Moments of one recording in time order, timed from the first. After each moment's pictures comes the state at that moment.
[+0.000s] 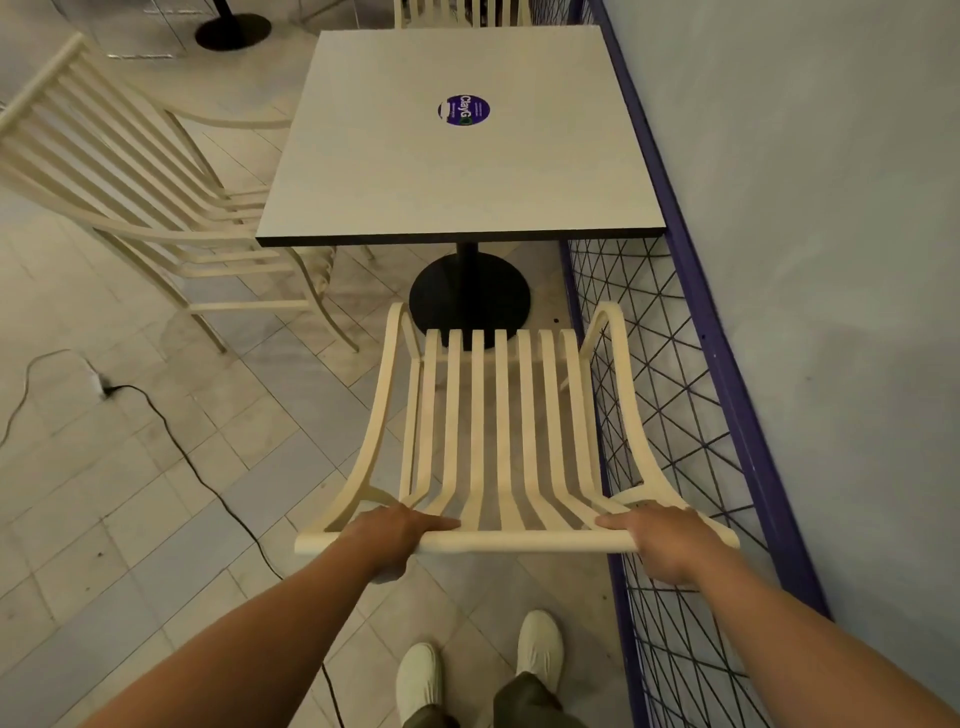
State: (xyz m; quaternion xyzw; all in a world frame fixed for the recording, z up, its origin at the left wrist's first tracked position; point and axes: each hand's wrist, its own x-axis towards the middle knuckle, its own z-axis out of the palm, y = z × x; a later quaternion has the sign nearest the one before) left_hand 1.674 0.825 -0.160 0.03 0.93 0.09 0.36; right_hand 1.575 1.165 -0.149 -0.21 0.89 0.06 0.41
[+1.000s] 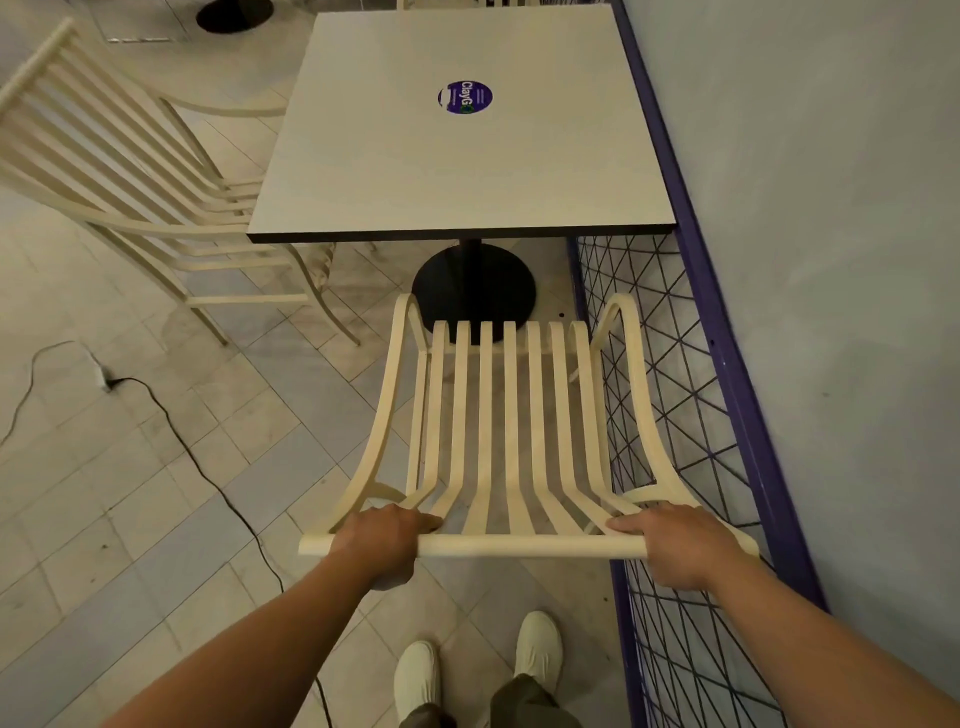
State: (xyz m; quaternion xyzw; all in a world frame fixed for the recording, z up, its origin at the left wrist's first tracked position) left_hand 1.657 0.834 -0.167 -0.02 0.94 0.03 0.34; right_hand 1.548 1.177 -0.146 -0.23 0.89 0.06 0.40
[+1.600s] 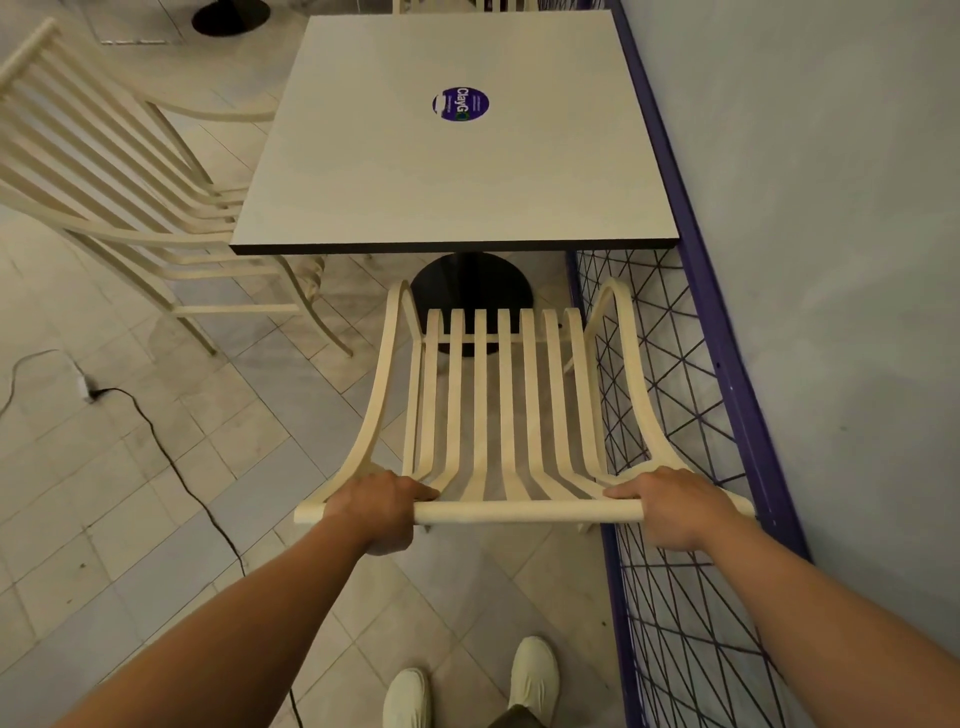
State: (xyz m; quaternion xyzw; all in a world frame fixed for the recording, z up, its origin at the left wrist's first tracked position) left_hand 1.580 0.815 -0.172 -0.05 0.95 0.08 0.30; right_hand 1.470 1.161 -0.149 -0.22 0.91 0.04 0.36
